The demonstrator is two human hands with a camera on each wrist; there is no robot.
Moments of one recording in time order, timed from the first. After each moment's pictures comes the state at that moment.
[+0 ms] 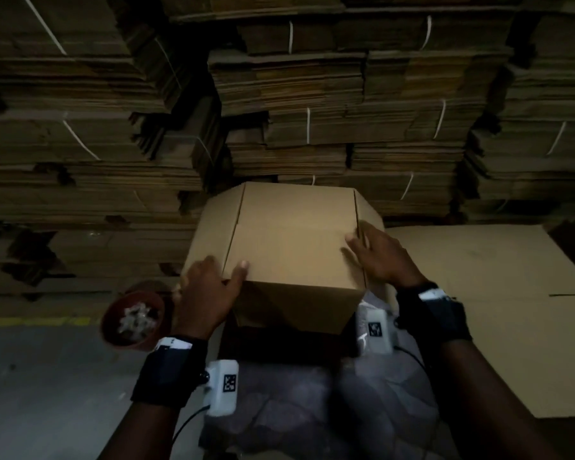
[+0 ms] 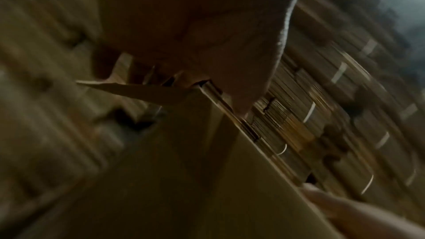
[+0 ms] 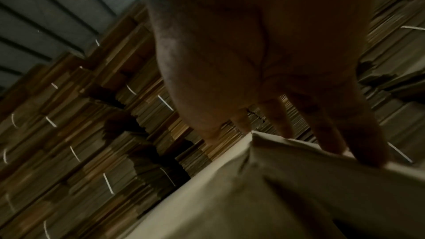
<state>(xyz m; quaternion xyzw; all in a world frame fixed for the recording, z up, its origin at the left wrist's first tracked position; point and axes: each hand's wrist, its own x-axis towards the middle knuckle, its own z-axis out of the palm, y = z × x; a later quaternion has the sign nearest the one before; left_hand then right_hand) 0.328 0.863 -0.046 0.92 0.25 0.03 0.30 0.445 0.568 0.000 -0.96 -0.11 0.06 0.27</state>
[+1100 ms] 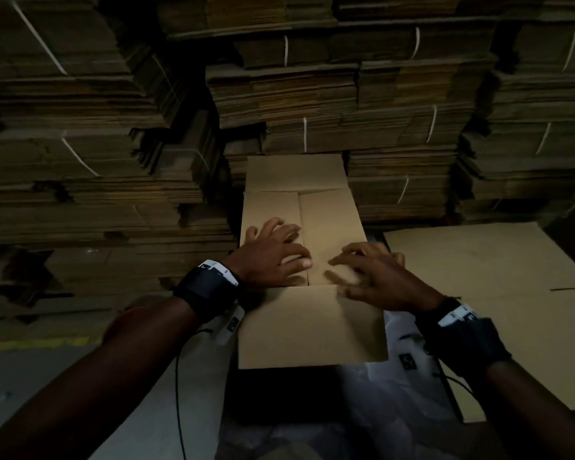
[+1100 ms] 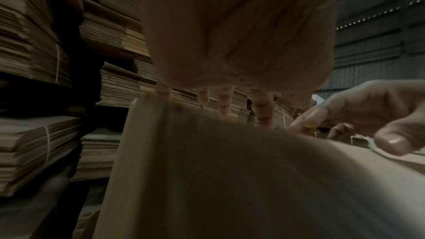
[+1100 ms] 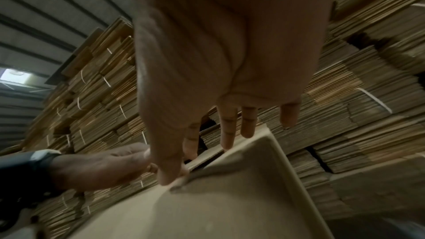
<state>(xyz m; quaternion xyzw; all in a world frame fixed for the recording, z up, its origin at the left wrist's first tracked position) 0.420 0.847 -0.006 0.97 -0.23 -0.07 0.09 0.410 0.574 0.009 -0.95 -0.28 0.09 0.13</state>
